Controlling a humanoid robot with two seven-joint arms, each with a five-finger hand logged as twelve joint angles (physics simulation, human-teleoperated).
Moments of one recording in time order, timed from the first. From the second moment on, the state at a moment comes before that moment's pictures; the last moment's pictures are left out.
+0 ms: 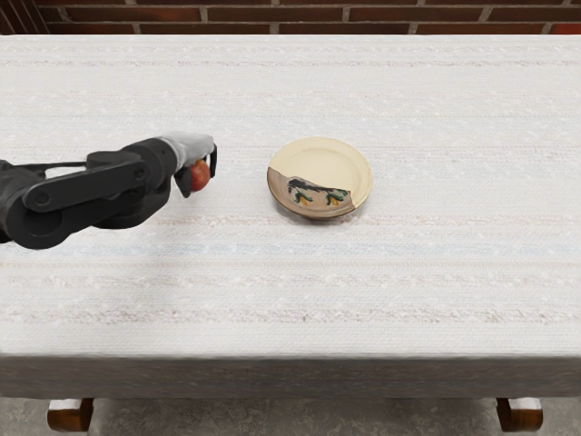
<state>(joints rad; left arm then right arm) -1.26 0.36 -0.01 -1.21 1.29 -0.11 0.61 -0.06 0.00 -0.06 0.22 -0.06 0.09 0.06</state>
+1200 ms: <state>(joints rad) -1.31 0.01 0.04 -1.08 1.36 0.11 0.61 -0.06 0.00 -0.06 0.22 -0.06 0.09 0.07</state>
